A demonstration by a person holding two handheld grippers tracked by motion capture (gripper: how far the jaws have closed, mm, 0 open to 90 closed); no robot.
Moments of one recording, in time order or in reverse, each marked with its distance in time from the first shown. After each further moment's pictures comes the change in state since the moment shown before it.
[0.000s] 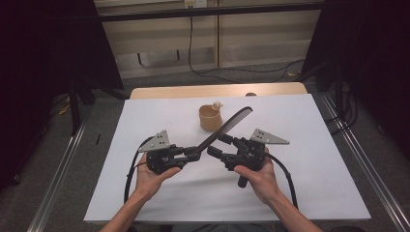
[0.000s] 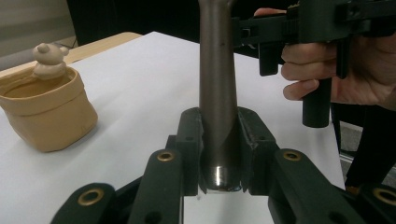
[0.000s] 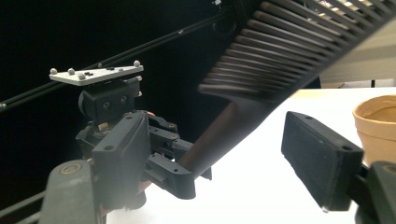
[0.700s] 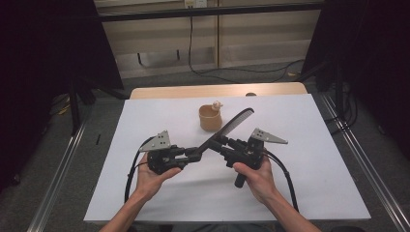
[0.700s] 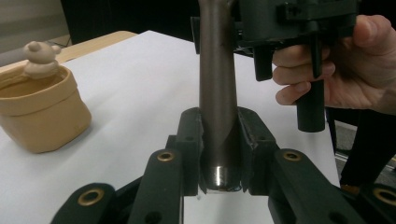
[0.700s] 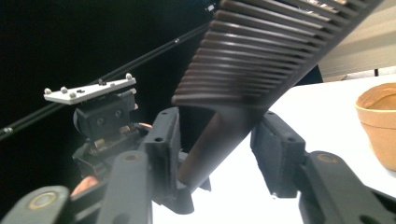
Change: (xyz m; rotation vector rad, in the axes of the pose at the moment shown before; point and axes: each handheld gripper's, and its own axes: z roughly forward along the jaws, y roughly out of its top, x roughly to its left) left arm 0.000 -0.001 0.004 -0.002 -0.019 -0.009; right arm -0.006 -0.004 0.004 -0.035 -0.009 0.095
